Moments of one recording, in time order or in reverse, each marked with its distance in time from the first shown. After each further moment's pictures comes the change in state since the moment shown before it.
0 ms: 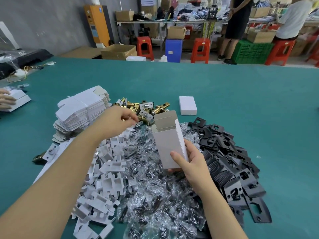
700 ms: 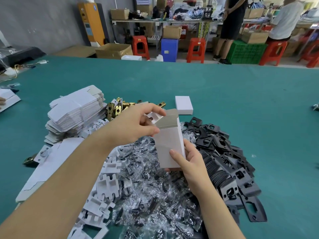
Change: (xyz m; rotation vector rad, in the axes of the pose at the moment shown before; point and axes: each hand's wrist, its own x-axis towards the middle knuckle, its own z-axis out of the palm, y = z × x) left_hand -0.022 0.056 0.012 -0.405 -0.217 0.243; right_hand 0.001 0.000 -0.003 0.125 0.000 0.007
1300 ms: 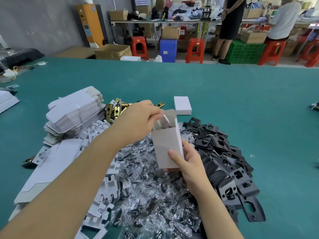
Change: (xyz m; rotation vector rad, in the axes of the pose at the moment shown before) left_hand 0.021 0.012 0.013 0.591 0.163 0.090; right_hand -0.001 0.000 0.000 0.017 -0.016 0.009
